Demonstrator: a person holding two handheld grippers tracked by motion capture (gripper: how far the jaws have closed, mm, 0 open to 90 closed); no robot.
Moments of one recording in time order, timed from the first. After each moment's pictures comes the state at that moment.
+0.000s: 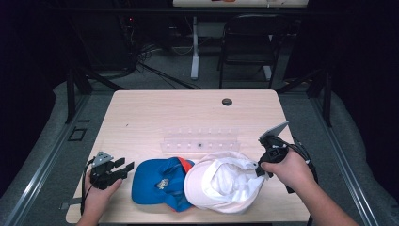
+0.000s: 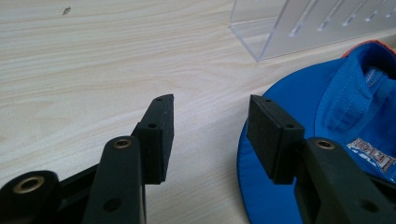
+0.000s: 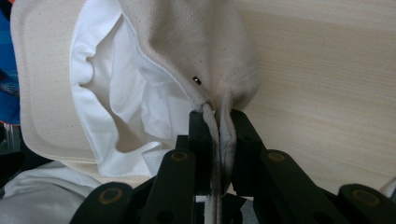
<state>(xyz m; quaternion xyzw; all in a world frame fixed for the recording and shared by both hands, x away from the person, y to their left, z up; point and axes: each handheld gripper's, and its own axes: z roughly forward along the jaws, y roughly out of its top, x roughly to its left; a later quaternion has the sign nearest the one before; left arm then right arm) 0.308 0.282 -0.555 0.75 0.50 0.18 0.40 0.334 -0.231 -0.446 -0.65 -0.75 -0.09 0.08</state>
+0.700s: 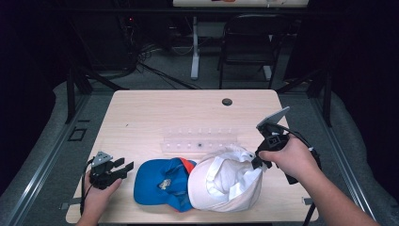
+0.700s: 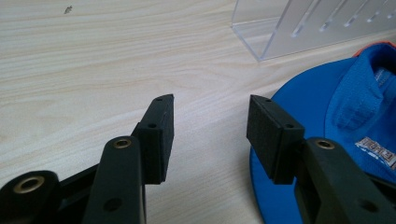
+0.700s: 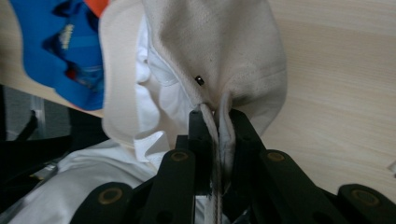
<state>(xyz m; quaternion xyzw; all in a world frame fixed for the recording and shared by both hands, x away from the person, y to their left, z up) 0.309 0.283 -0.556 0.74 0.50 0.18 0.41 0.334 -0.216 -0.390 -0.65 -0.75 -0.11 0.11</state>
